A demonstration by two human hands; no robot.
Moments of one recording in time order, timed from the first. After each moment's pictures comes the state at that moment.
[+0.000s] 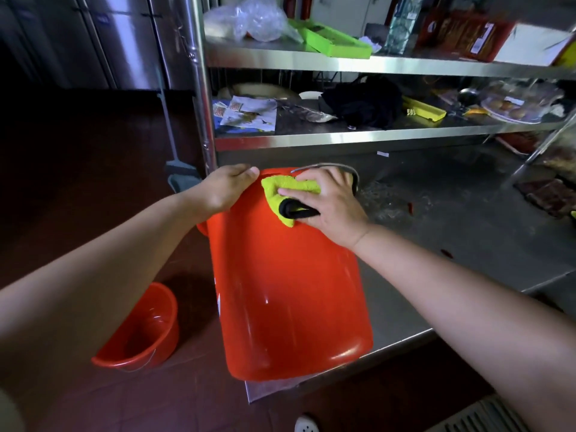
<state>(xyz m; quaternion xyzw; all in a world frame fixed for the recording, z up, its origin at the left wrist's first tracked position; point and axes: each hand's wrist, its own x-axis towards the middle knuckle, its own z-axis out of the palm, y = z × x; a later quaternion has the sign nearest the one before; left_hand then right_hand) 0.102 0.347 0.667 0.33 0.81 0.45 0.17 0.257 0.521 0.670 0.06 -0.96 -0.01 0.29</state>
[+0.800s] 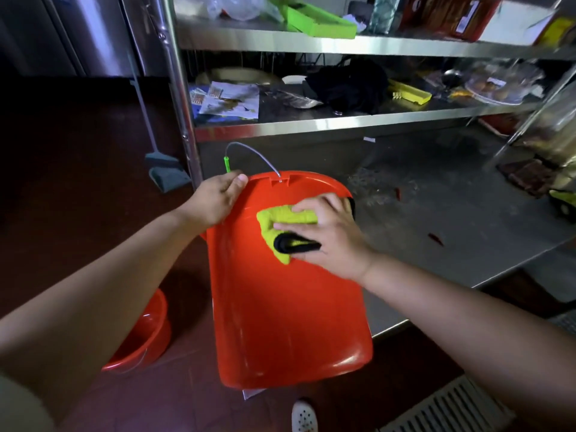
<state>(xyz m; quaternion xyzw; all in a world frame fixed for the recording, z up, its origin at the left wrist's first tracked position) 0.104 0.357 0.631 0.39 0.80 0.44 0.11 0.302 0.508 0.644 0.05 -0.97 0.04 0.24</state>
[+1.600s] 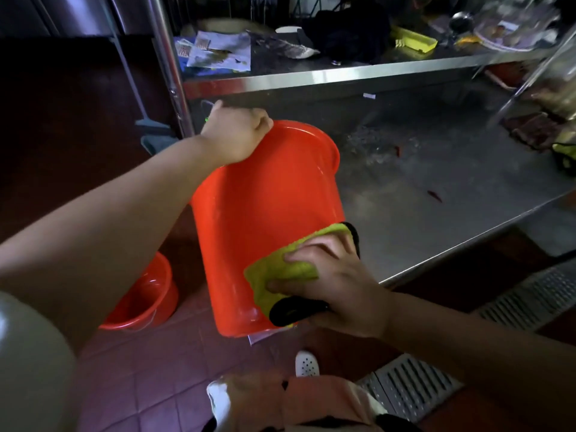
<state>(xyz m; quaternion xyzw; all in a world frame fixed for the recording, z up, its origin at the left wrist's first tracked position) 0.111 0.399 0.662 0.49 0.86 0.13 -0.11 0.401 0.440 0.617 0.13 -0.98 0.09 0.13</state>
